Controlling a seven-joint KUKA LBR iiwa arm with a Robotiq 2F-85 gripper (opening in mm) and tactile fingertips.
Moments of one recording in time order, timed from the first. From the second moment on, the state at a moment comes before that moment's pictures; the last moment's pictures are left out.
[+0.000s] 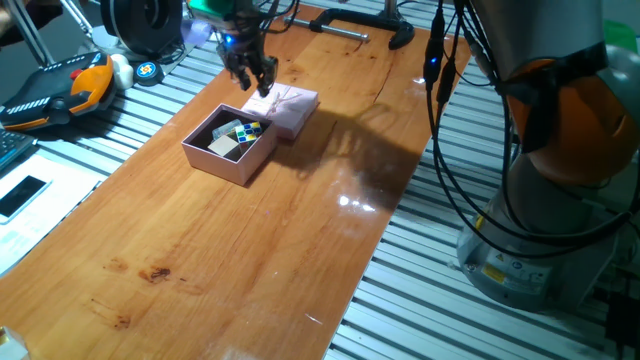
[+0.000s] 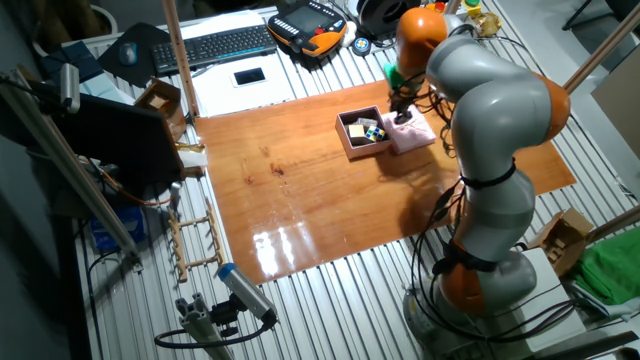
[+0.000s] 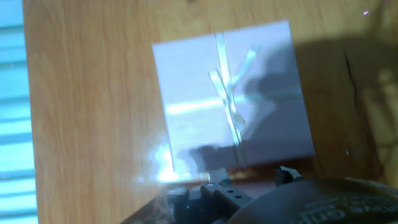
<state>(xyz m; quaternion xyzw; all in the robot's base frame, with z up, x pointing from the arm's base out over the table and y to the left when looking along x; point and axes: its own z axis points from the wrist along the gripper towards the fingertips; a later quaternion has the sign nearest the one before) 0.602 -0.081 0.134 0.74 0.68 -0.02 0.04</state>
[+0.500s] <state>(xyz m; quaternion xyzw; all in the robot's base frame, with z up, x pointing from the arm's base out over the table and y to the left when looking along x) 0.605 -0.027 0.122 0.74 0.67 -0.02 0.04</state>
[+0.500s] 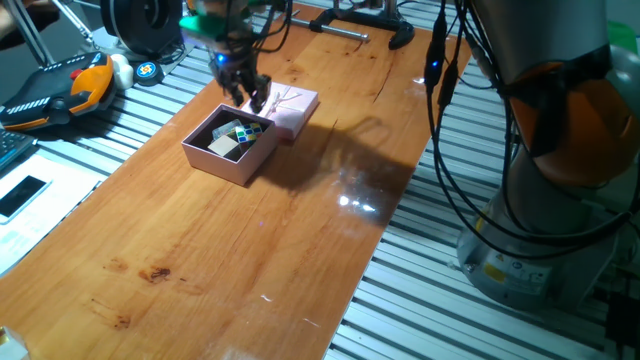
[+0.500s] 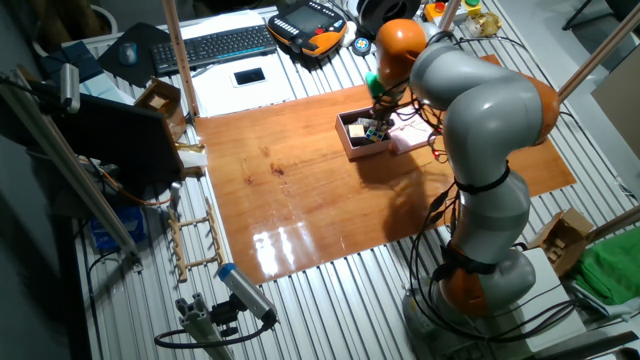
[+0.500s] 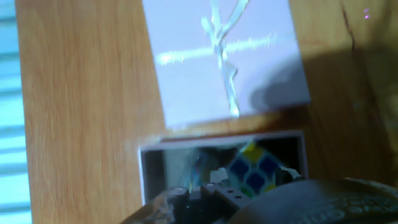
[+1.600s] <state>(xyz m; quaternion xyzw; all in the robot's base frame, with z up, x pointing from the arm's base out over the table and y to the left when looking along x) 0.609 -0.023 0.110 0.74 0.67 0.00 0.03</state>
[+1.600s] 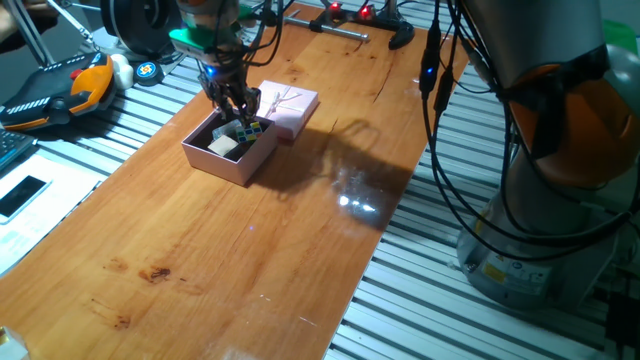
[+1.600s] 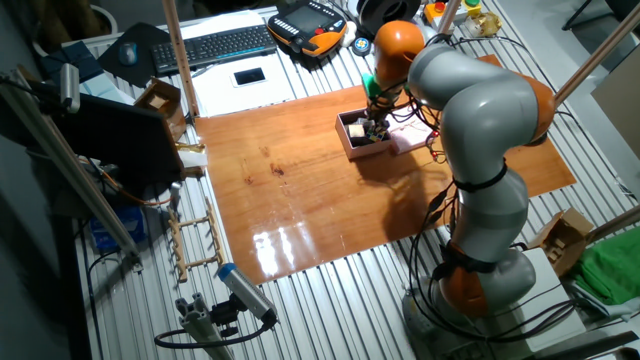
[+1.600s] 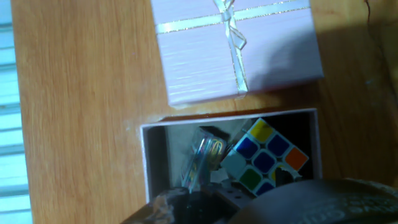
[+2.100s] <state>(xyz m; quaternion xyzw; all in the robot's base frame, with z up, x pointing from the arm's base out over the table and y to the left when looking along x) 0.609 -0.023 0.110 0.74 0.67 -0.01 0.05</state>
